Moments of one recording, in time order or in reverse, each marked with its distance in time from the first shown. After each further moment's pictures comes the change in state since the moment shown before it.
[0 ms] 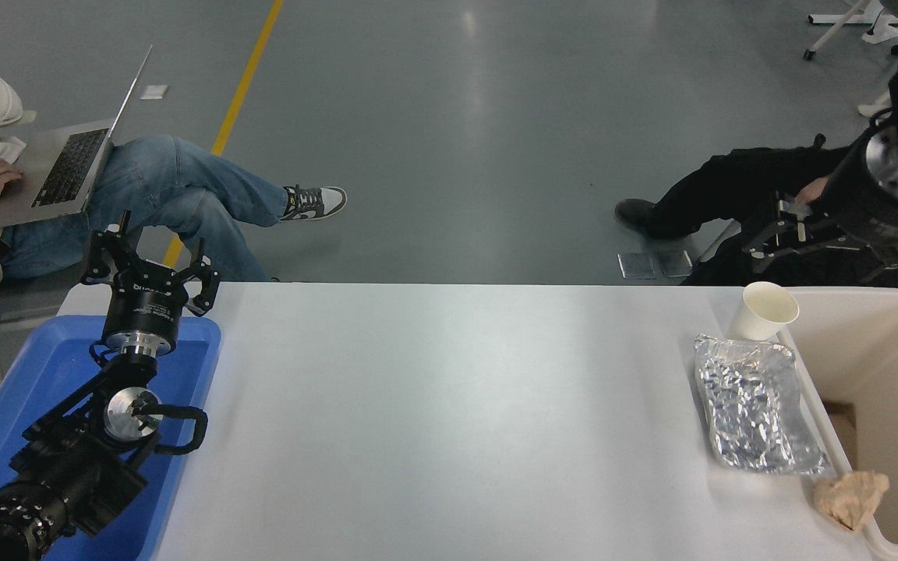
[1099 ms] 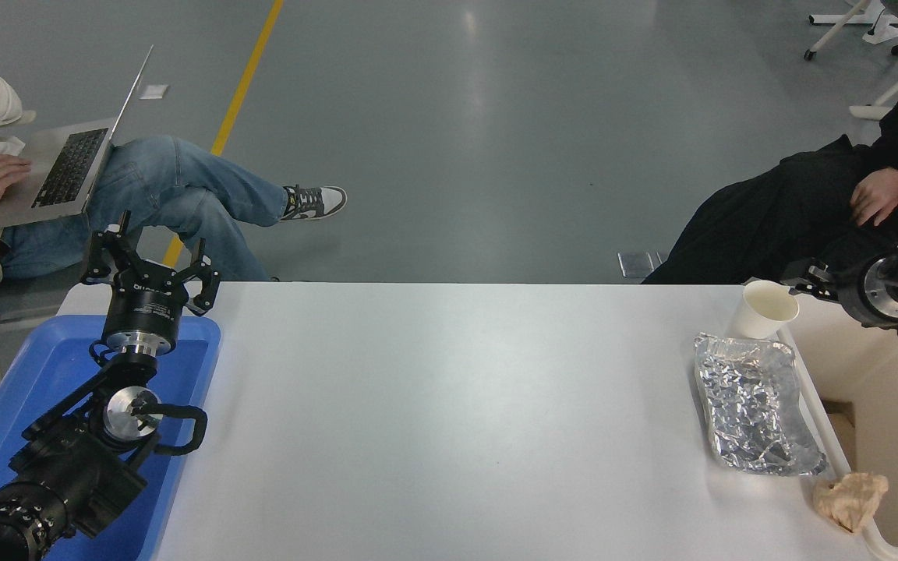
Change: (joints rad) left arm 0.000 0.000 -0.001 0.000 0.000 0.000 0.000; right arm -0.811 -0.101 0.397 -0.626 0.110 -0.388 -0.005
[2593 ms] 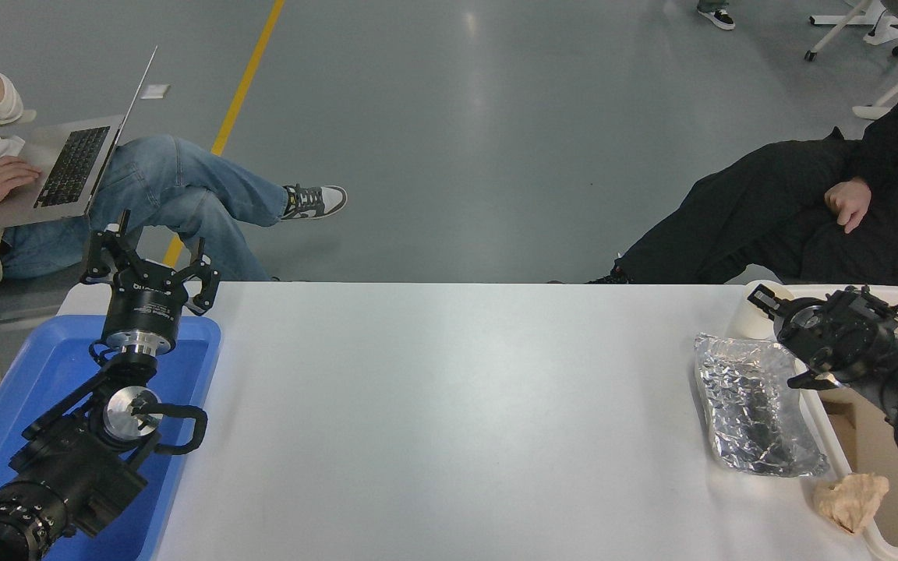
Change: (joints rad) left arm -0.001 0.000 -0.001 0.000 0.001 0.000 0.000; right arm -0.345 0.214 0.138 -0.433 0.073 -0.098 -0.007
